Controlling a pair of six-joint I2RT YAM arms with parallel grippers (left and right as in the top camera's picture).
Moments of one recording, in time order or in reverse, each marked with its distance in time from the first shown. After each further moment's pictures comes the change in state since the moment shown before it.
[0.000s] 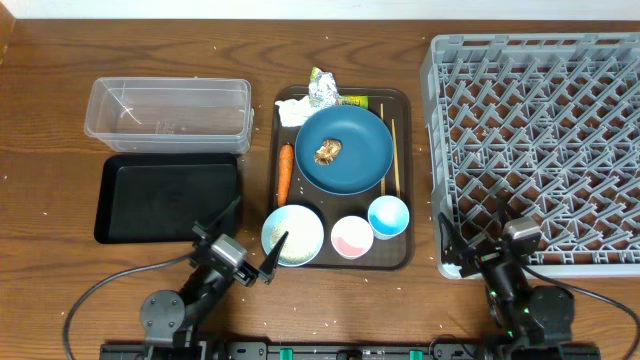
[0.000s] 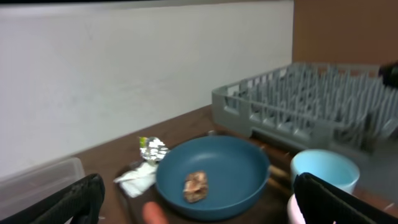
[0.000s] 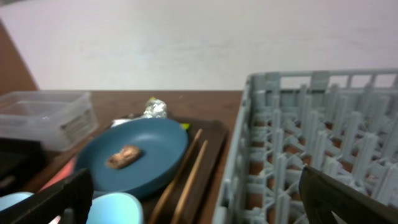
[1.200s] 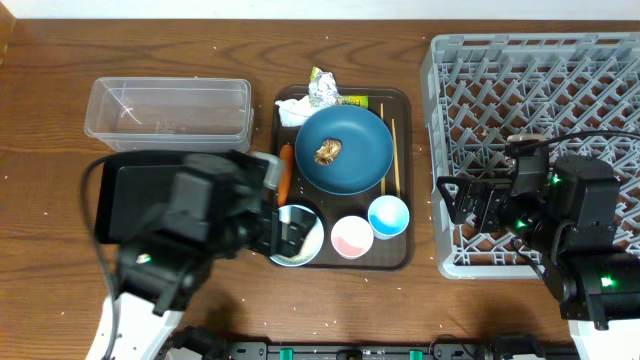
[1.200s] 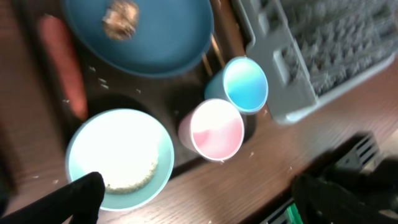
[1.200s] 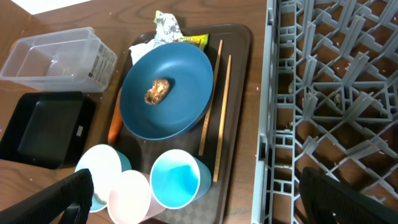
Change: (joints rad) left arm -0.359 0.954 0.968 -1.011 -0.213 -0.261; right arm 0.000 0.867 0.895 -0.716 -0.083 0.062
